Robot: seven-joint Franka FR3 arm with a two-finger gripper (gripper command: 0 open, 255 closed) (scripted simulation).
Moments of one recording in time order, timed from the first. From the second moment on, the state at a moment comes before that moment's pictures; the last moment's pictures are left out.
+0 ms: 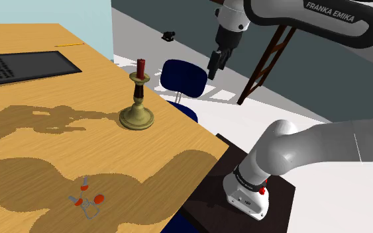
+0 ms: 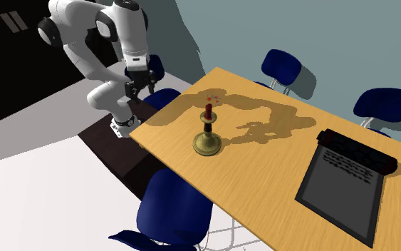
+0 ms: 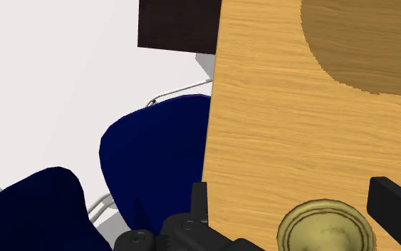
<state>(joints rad) 0.02 -0.75 0.06 -2.29 -0.09 1.54 -0.07</state>
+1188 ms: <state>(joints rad) 0.03 -0.16 0.20 -1.79 -0.01 1.61 0.20</state>
